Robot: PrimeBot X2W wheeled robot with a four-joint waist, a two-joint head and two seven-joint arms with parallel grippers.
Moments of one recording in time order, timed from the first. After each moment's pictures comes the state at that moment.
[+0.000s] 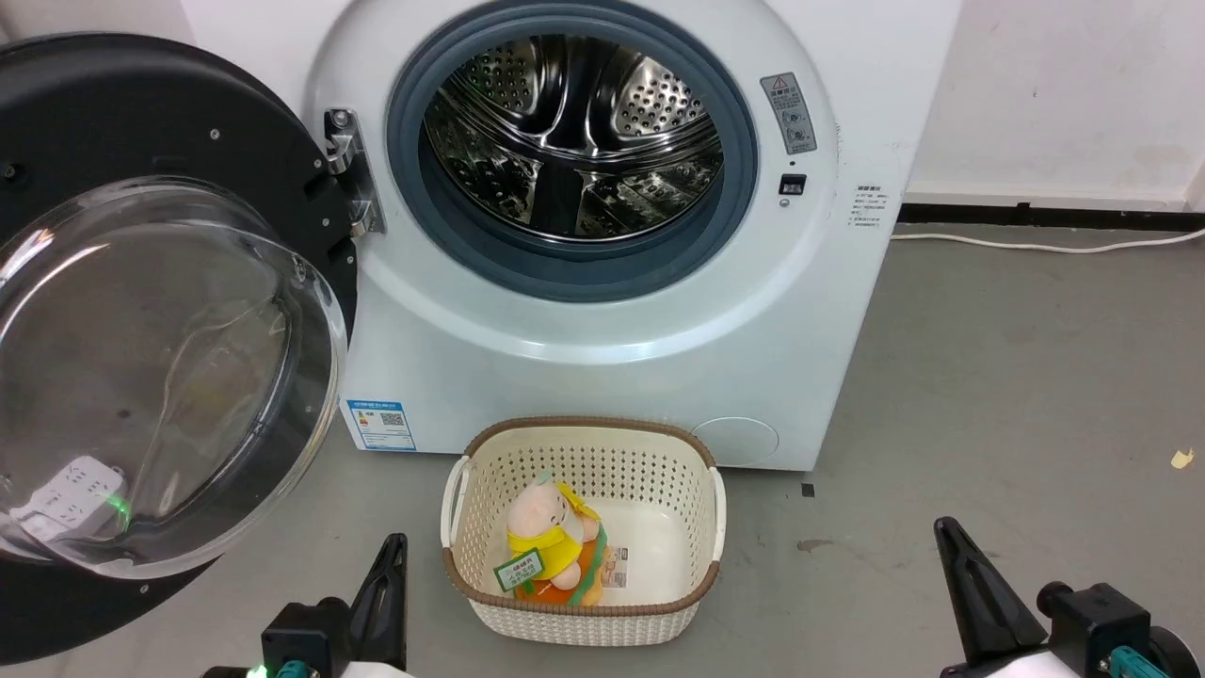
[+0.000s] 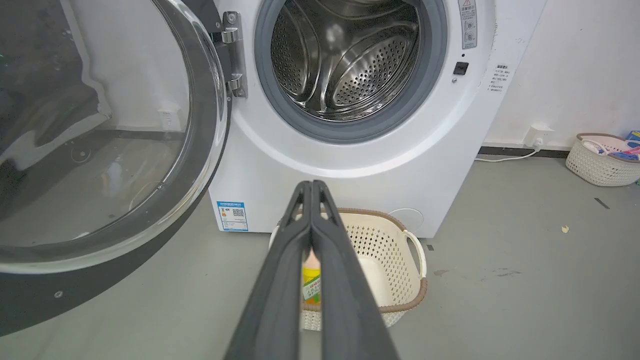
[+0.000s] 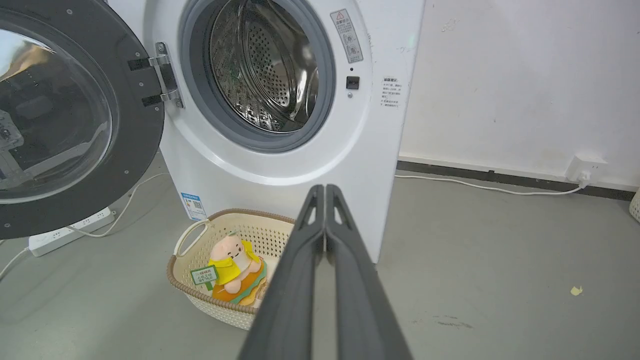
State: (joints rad) left arm 0.08 0.05 -0.05 0.10 -0.11 -0.02 -0.15; right arm 0.09 -0.05 -0.02 0.04 0.06 0.13 -0.16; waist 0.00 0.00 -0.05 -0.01
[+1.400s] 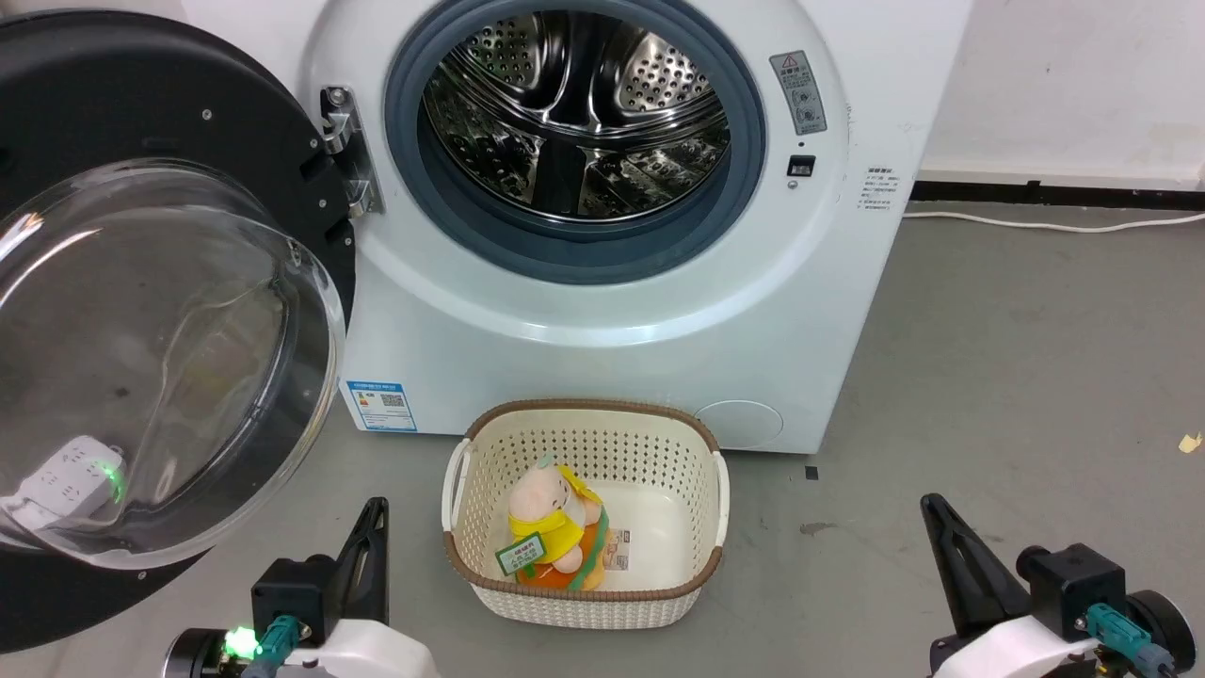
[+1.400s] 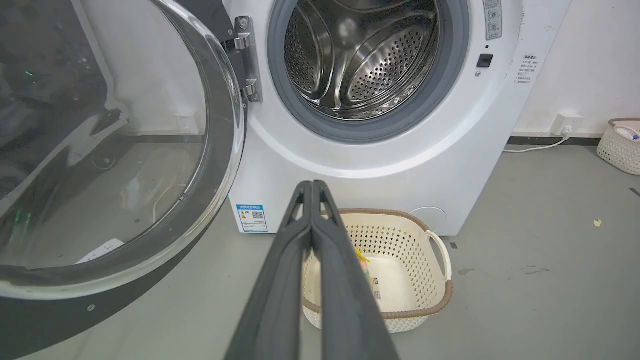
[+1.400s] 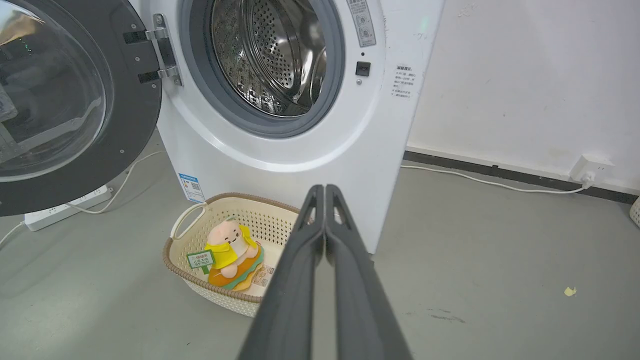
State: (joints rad) left arm 0.04 0.05 -0.02 0.04 -0.04 -0.01 -0.06; right arm 0.05 -0.05 -0.01 0.02 0.03 0.13 -0.05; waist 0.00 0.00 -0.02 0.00
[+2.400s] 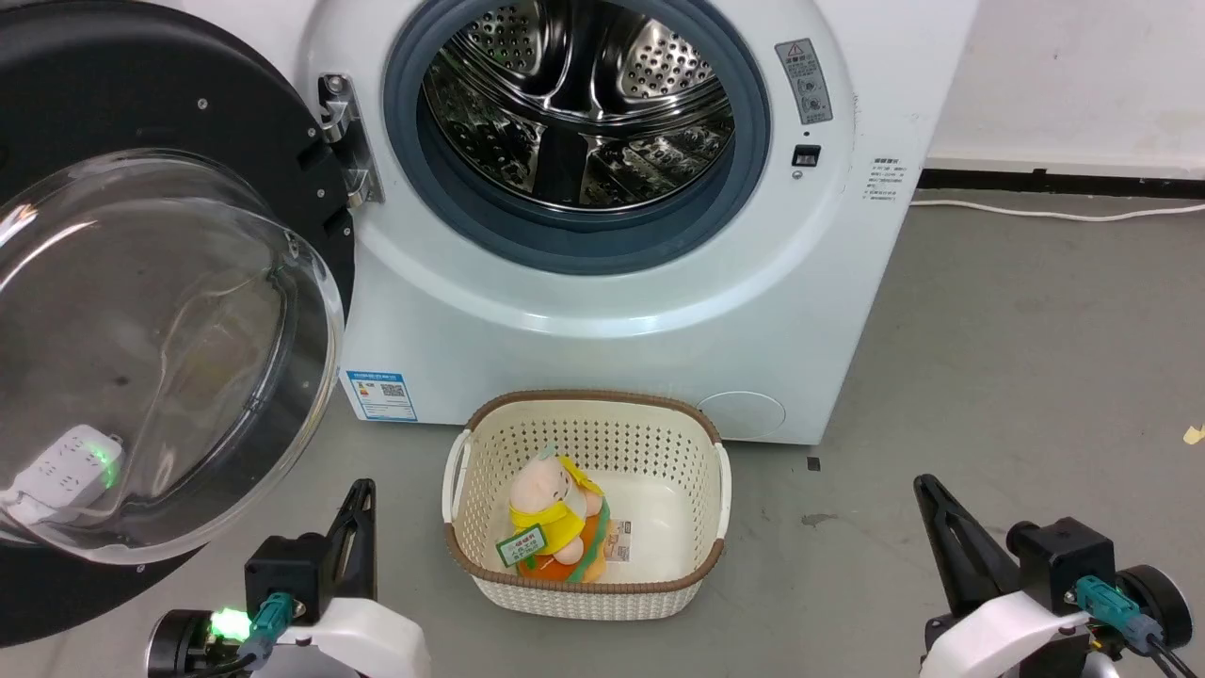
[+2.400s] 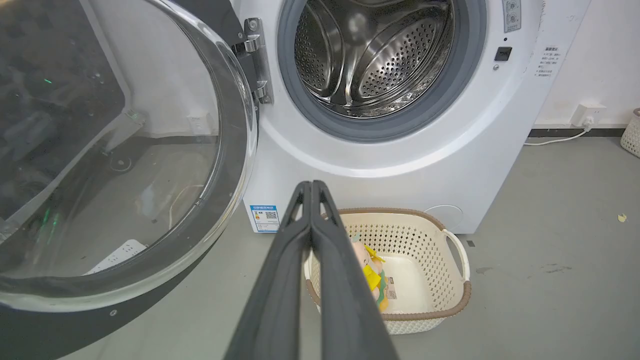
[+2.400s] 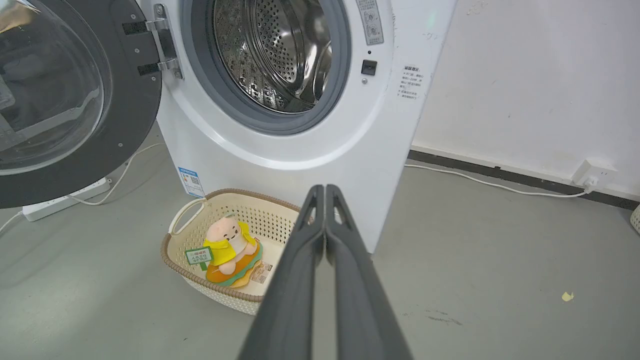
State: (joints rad) left arm 0.02 0.05 0.00 0.00 0.00 0.00 0.00; right arm 0.01 -0.05 0.00 0.00 0.01 0.13 0.00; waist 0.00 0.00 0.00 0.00
